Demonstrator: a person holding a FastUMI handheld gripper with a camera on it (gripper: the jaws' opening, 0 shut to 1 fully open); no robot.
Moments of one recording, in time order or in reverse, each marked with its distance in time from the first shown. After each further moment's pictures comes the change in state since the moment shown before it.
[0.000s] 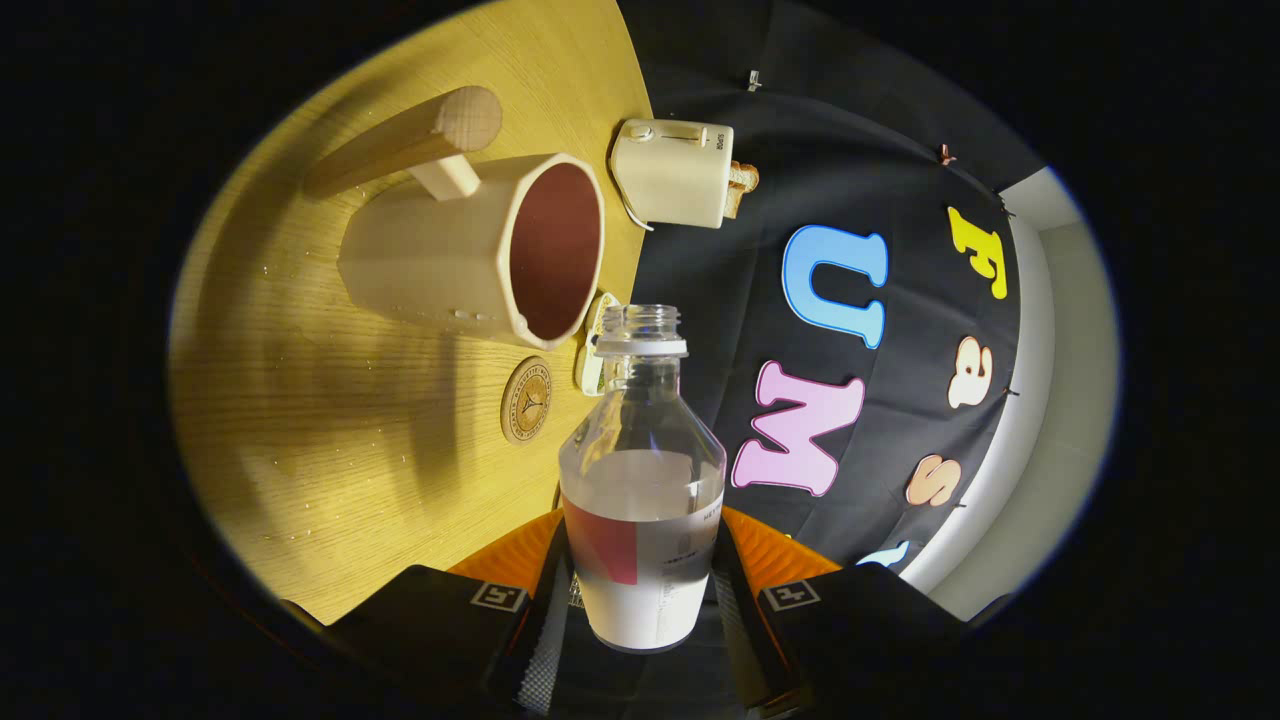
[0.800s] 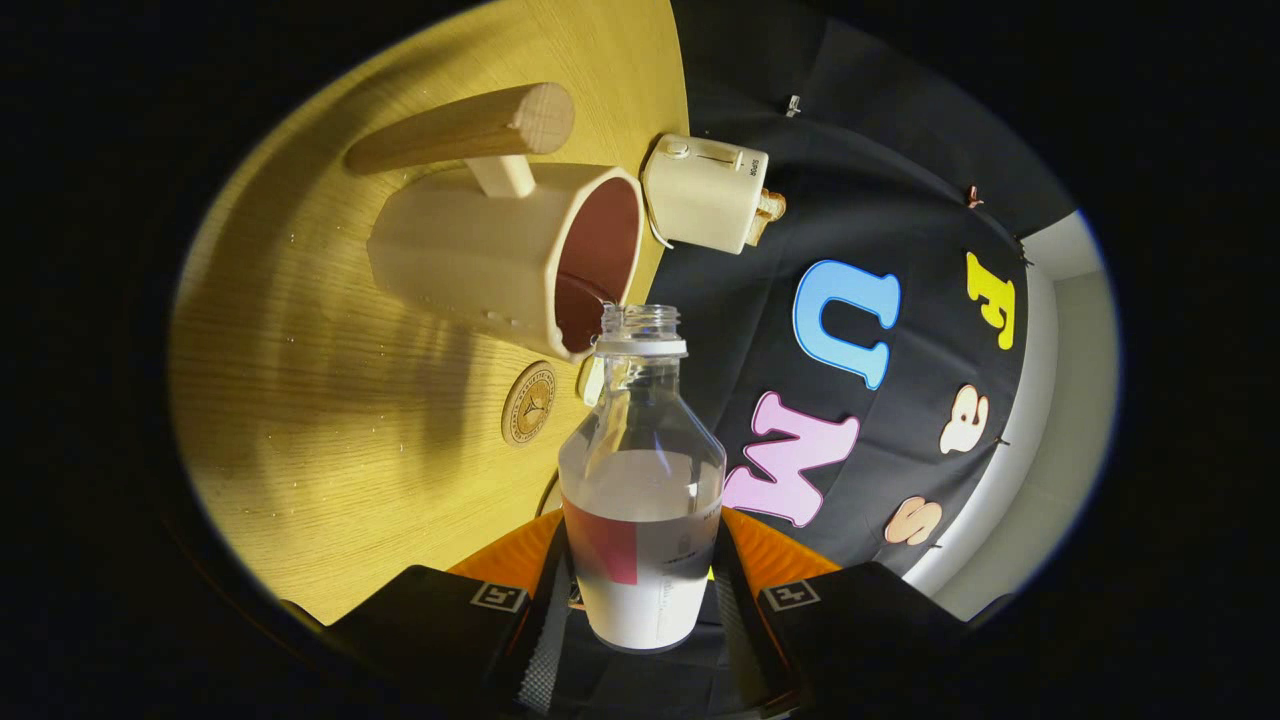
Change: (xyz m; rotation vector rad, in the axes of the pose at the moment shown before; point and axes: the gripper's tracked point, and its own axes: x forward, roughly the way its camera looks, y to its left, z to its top) arm -0.001 0.002 0.007 -0.126 -0.055 0.000
